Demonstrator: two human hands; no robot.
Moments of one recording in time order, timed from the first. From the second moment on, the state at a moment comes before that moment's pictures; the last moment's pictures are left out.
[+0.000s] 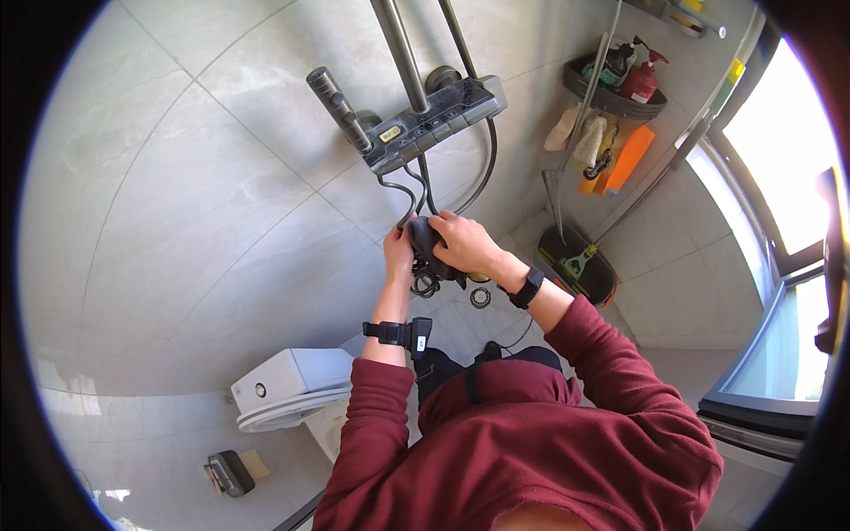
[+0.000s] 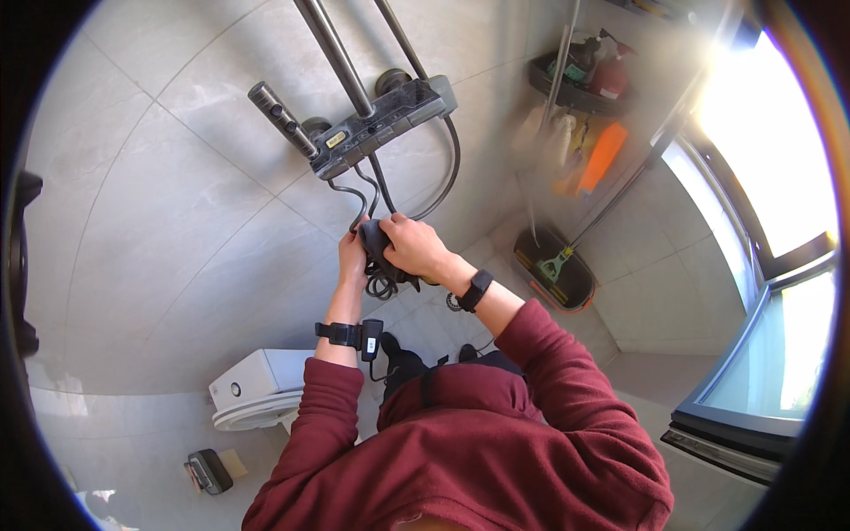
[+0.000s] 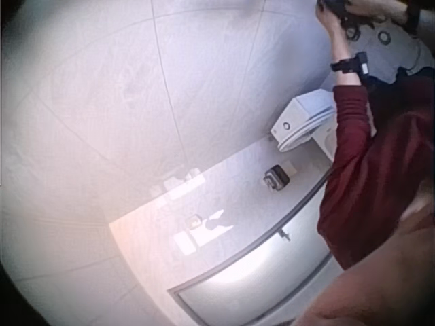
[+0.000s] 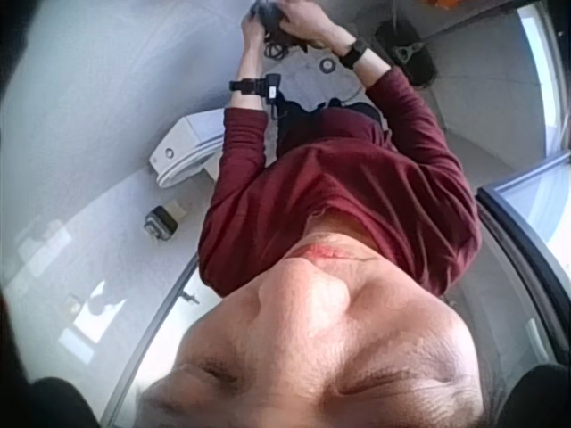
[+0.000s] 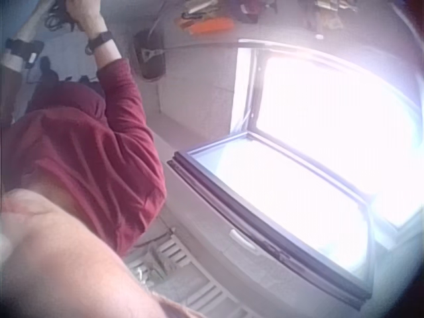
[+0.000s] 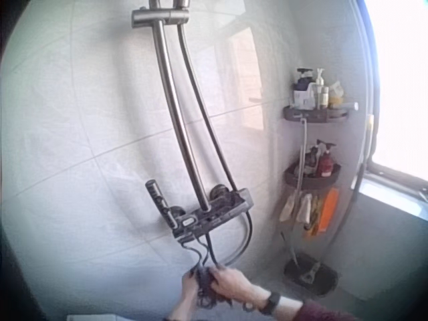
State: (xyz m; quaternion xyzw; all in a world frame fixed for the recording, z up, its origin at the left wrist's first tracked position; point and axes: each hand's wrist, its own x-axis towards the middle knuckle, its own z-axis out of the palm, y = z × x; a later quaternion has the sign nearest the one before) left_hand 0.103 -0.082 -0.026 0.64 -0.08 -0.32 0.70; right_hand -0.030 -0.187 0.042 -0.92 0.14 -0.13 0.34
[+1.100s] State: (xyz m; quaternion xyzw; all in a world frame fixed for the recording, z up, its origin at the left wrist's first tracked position) left_hand 0.081 -0.040 -0.015 0.59 -0.10 -0.34 0.73; right_hand -0.070 -0.140 0.021 -0.88 0.19 -0.20 0.38
